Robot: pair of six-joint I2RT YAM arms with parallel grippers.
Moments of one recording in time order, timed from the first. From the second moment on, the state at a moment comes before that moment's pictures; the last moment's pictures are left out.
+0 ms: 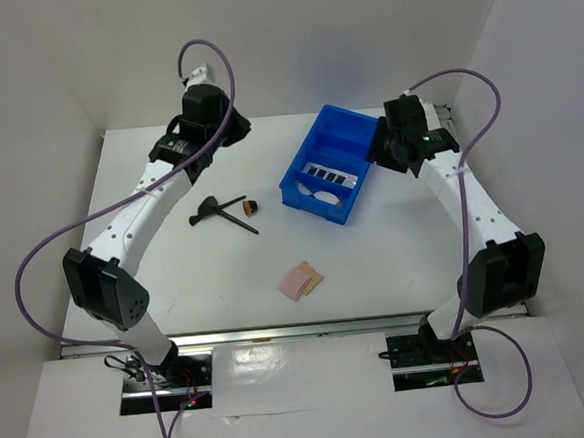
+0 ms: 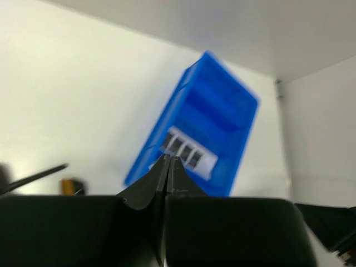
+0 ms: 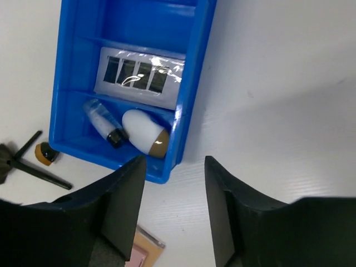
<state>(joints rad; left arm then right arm) -0.44 1.68 1.75 -0.41 -0.17 -0.69 0.22 1.50 1.48 -0.75 0.19 0.55</state>
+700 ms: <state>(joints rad) -0.21 1.40 1.44 -0.90 -0.15 -0.61 0.78 2.09 1.93 -0.69 0.10 0.43</state>
